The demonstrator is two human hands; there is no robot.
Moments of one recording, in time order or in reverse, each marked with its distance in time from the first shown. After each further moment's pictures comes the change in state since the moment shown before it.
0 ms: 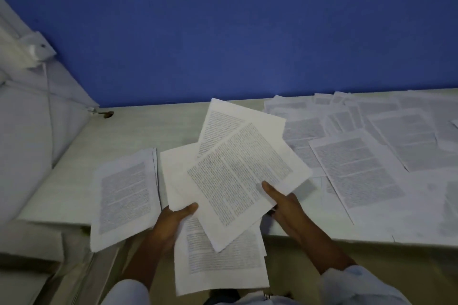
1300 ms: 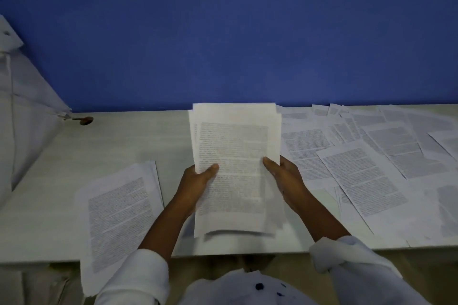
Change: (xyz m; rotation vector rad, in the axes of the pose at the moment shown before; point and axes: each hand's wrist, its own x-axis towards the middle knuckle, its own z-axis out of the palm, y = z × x) left_hand 0.080 0.103 0.000 0.065 -0.167 0.202; right_hand 0.061 -0.039 0.109 -0.341 0.192 -0.253
